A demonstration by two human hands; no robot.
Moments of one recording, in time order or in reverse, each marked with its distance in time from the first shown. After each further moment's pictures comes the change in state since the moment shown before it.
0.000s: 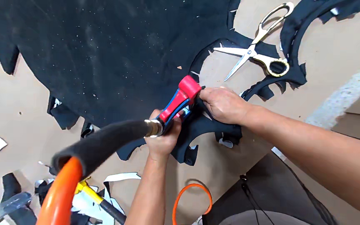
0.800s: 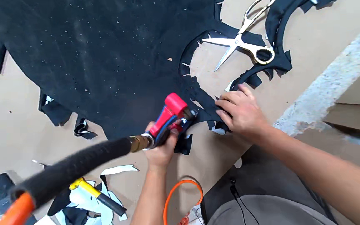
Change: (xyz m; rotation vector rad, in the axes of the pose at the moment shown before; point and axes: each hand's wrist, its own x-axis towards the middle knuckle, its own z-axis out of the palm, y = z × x) left_hand -0.060 0.016 -0.007 0.003 0.008 -0.022; right_hand -0.100 0.000 0.039 -0.087 0.333 0.110
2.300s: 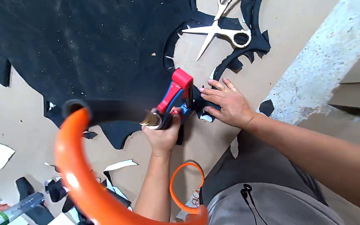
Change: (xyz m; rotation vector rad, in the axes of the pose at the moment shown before) left_hand 0.000 0.015 0.041 0.009 -0.015 0.012; right_hand -0.029 0.017 0.026 0.131 0.120 -0.078
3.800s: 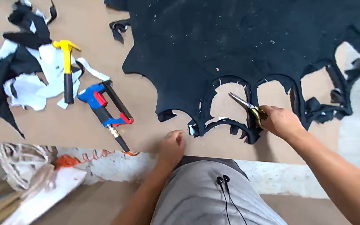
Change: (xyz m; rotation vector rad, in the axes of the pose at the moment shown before) left_hand -0.092 0.068 0.118 0.298 0.321 -0.934; right_hand 0.214 0.082 -0.184 -0.669 -0.832 -0.140
